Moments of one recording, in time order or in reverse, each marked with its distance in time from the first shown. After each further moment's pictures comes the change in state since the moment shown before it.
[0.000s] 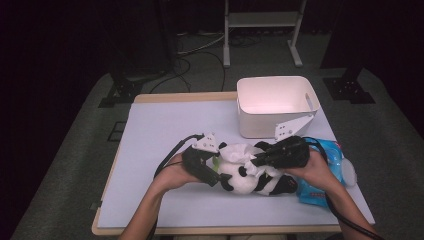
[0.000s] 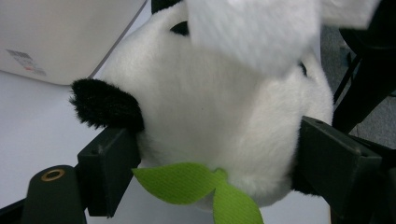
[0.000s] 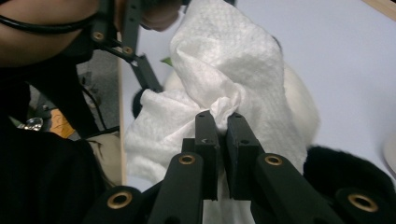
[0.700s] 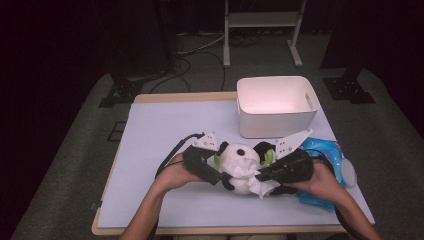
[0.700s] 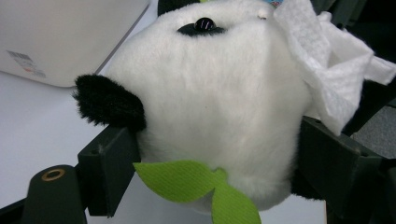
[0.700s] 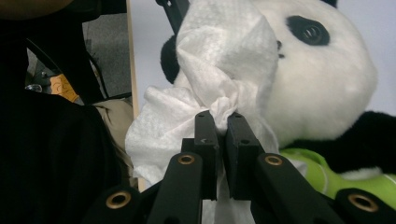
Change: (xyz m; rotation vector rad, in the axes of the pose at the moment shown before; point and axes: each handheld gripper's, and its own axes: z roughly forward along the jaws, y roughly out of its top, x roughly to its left) left arm 0.001 0.003 0.001 -0.013 0.003 -0.024; right arm 0.023 -0.018 0.001 0.109 -0.003 -0.059
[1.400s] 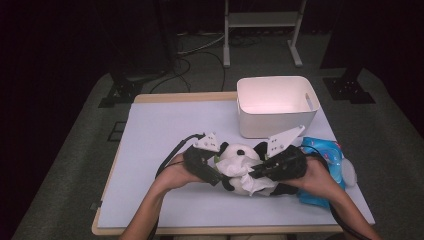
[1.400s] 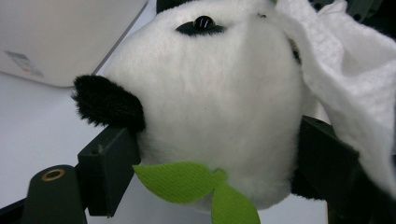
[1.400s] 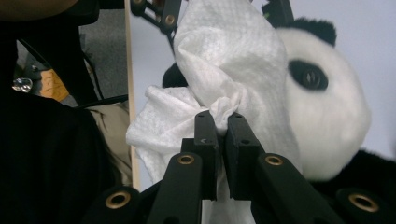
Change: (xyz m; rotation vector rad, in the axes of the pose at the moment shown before) left arm -0.002 0.001 0.001 0.003 -0.006 0.021; right arm 0.005 0.025 0.004 0.015 -0.026 -0.048
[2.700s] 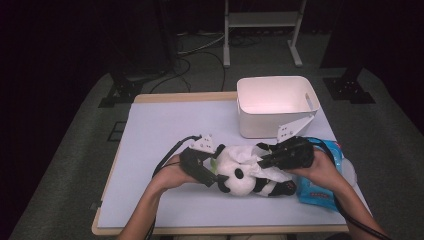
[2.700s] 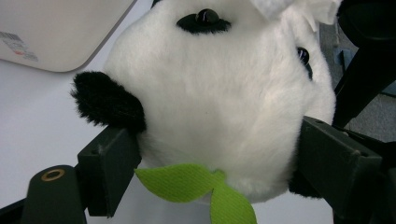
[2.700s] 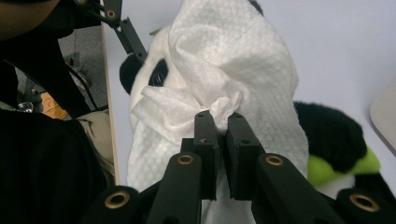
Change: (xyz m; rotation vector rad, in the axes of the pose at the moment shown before) left arm 0.009 -0.016 0.000 0.019 -0.025 -0.007; right arm -0.036 -0.021 -0.009 -0.022 -0.005 0.145
